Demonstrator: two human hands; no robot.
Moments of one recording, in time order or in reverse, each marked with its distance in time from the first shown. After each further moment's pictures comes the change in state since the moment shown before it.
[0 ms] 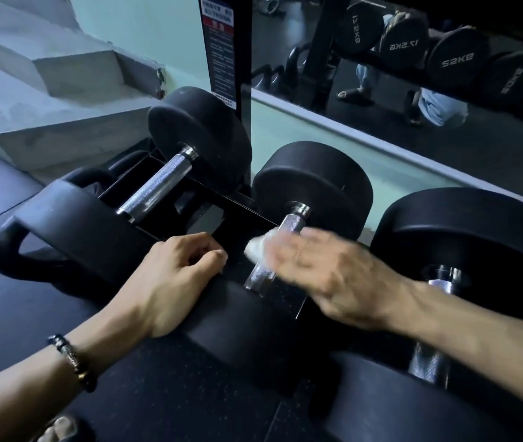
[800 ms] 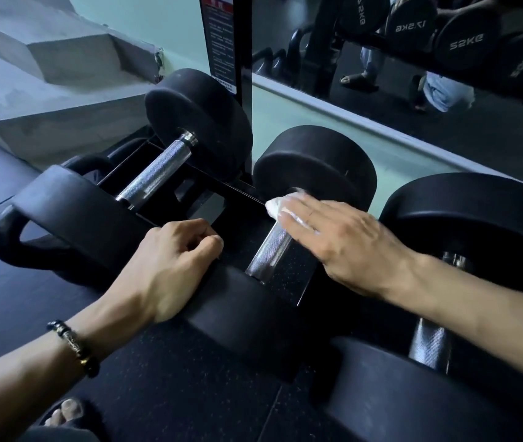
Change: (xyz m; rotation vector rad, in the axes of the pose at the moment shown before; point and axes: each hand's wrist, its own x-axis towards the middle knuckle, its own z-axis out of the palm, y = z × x) left_hand 0.000 -0.002 0.001 0.090 0.060 -0.028; right_hand 0.008 0.013 -0.007 -0.088 -0.023 0.189
